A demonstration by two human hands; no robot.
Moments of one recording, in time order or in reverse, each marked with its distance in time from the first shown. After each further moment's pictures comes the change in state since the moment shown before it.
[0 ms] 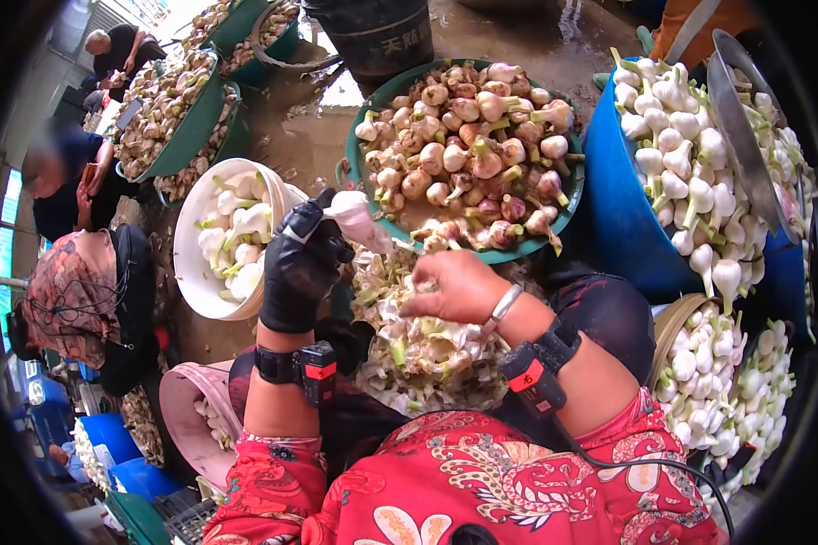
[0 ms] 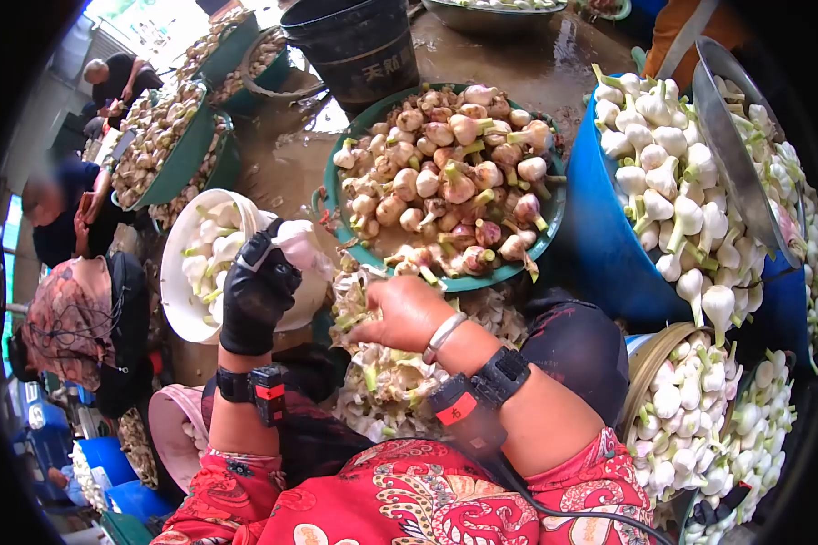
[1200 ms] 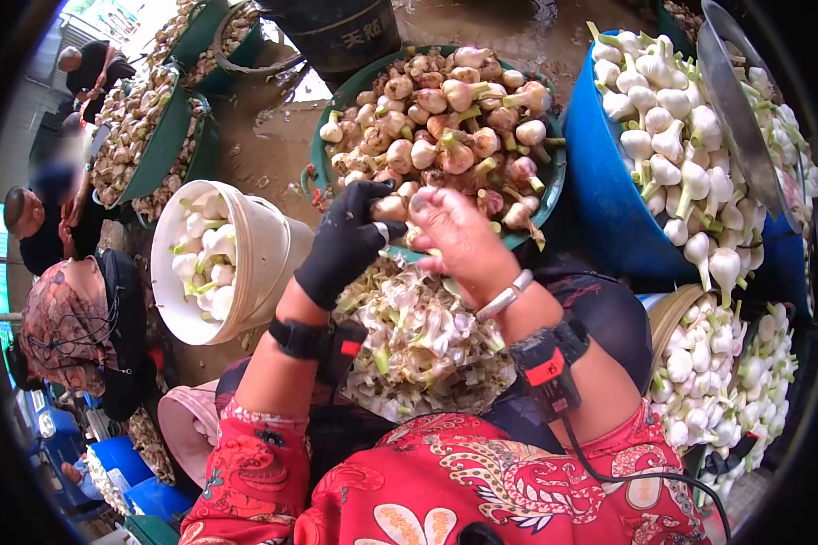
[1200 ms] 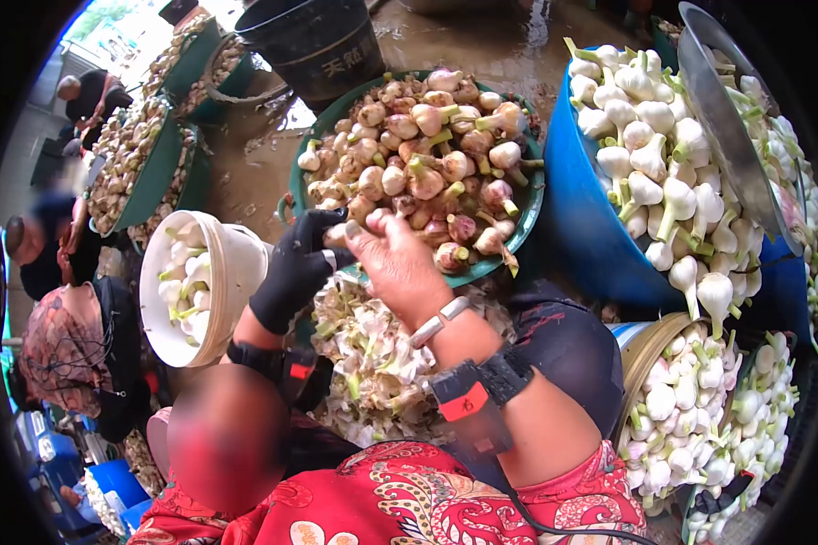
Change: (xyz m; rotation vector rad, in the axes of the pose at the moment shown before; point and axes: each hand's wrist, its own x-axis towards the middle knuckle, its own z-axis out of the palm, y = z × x) left_hand 0.061 -0.059 0.060 0.607 -0.229 -0.026; right_hand 0.014 0.013 -0.037 1.088 0.537 0.356
